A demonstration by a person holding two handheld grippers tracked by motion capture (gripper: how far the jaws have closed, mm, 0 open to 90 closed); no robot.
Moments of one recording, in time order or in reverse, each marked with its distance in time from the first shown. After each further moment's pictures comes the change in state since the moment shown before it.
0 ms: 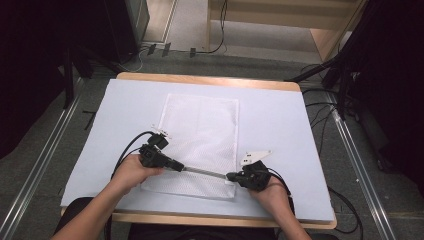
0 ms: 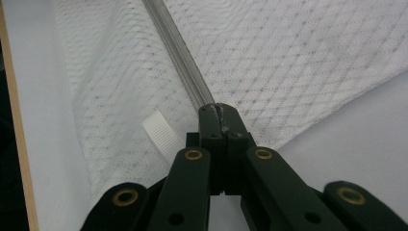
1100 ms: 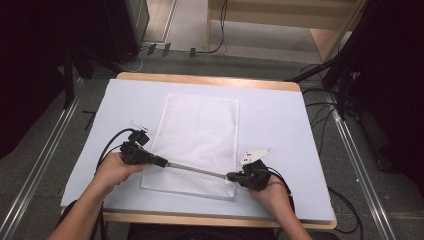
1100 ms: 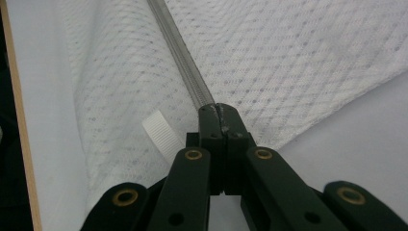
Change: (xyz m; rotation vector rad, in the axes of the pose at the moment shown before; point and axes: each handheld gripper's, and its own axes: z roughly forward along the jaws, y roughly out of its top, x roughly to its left) left arm 0.022 -0.021 -0.038 -0.045 0.027 -0.059; right arm -0.002 0.001 0.000 0.011 0.018 0.004
